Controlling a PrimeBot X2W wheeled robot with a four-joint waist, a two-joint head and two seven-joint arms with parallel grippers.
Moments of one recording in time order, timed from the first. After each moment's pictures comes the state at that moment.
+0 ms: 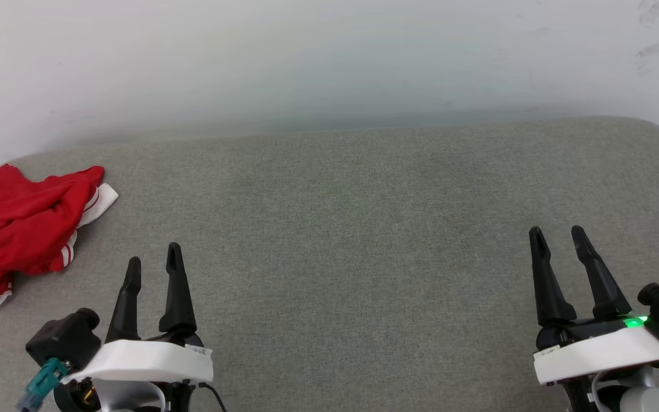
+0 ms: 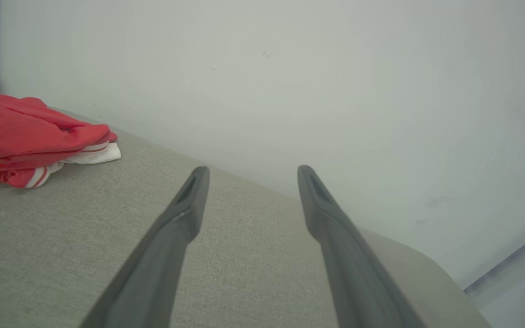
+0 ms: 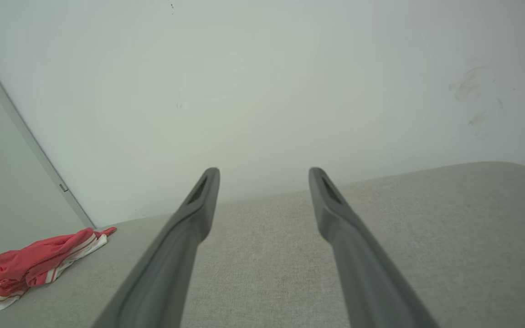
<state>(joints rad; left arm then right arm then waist) 0.01 0.05 -0.02 -0.12 -0.55 0.09 -0.13 -0.03 -0.06 0.02 -0.05 0.39 0.13 -0.13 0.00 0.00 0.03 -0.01</state>
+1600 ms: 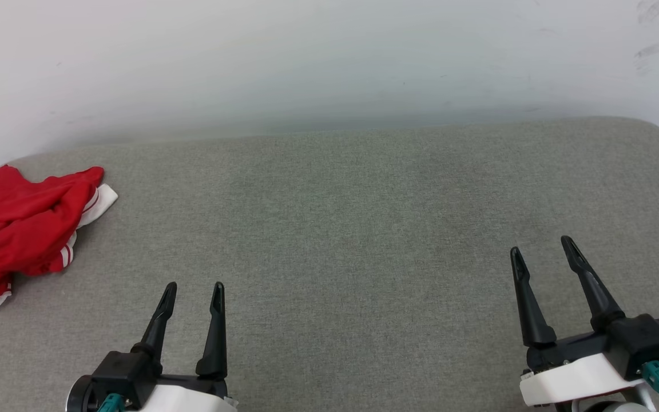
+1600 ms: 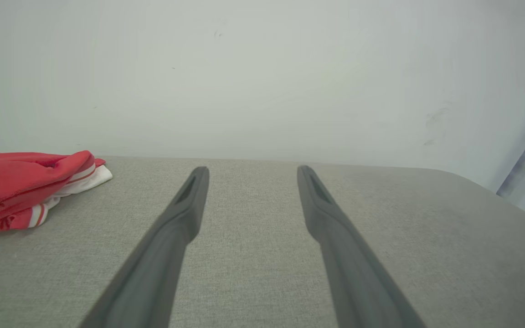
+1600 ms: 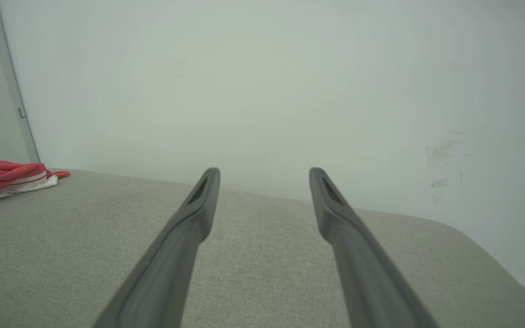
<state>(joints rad) 0.09 0.05 -0.07 -0.06 -0.20 -0.05 -0.24 0.01 -0.05 0.04 -0.05 -0.01 0.13 -0.24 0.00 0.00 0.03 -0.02</state>
